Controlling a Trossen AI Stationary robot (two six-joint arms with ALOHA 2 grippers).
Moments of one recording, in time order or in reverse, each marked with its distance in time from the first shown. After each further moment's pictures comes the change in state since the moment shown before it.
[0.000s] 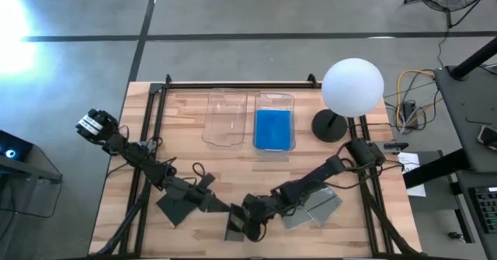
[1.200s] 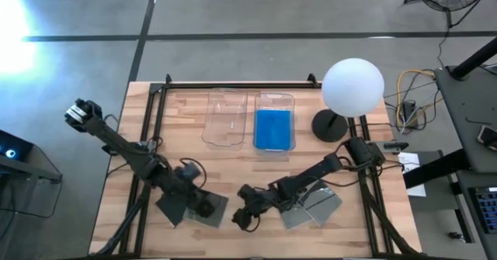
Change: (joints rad) left arm -0.025 -0.279 0.197 -1.329 0.060 0.087; right arm -0.015 0.000 0.000 0.127 0.060 0.179
